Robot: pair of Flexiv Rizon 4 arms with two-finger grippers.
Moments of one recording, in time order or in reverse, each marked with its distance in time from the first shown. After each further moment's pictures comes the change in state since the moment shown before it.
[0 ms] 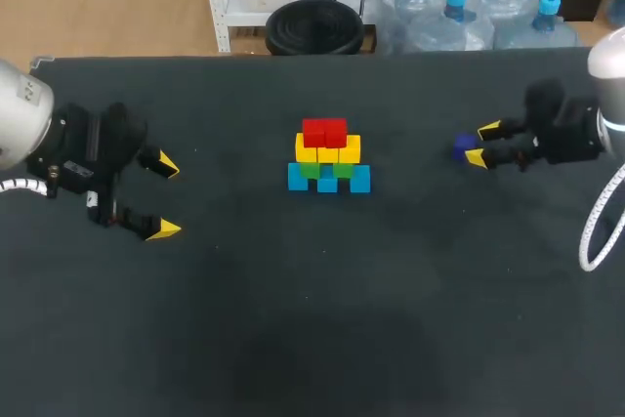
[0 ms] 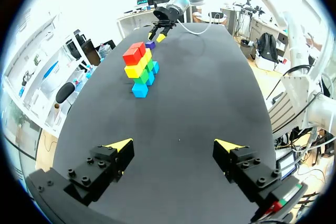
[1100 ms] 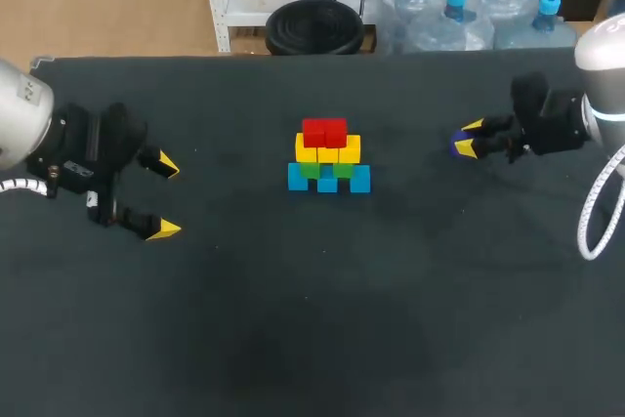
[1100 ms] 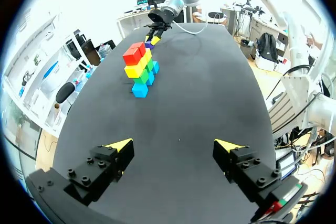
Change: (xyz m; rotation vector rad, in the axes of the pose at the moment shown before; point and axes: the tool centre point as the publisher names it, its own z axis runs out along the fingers) left arm 0.000 0.000 0.000 0.000 0.000 0.000; right arm -0.015 -0.002 0.018 -0.062 0.001 -0.032
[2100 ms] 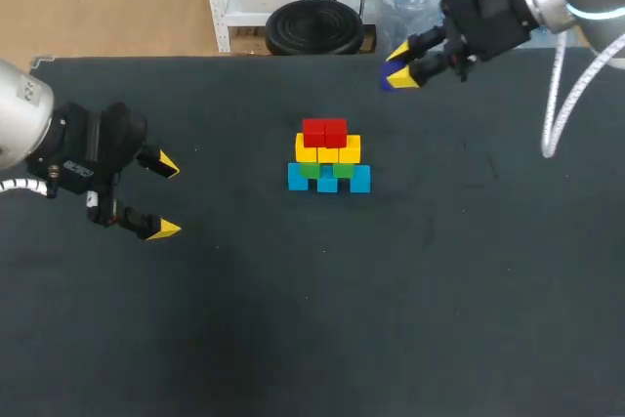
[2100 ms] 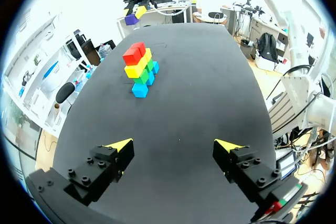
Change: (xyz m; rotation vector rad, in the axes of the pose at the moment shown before) left arm 0.000 0.000 0.000 0.000 0.000 0.000; right arm -0.176 0.078 0.002 -0.266 0.027 -0.329
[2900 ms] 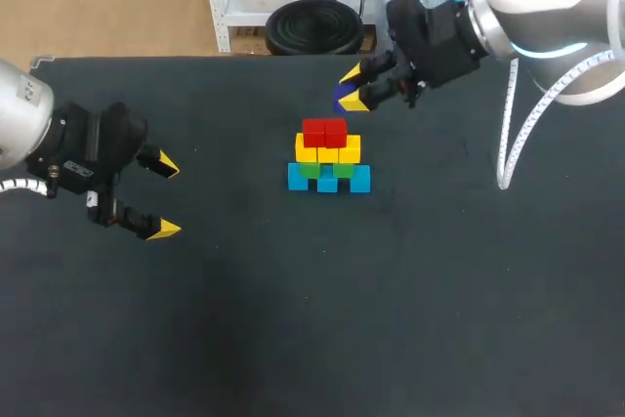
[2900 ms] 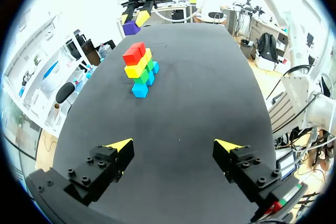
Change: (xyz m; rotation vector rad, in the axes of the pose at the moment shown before) left arm 0.000 0.000 0.000 0.000 0.000 0.000; right arm -0.031 0.037 0.052 -0.008 -0.033 0.019
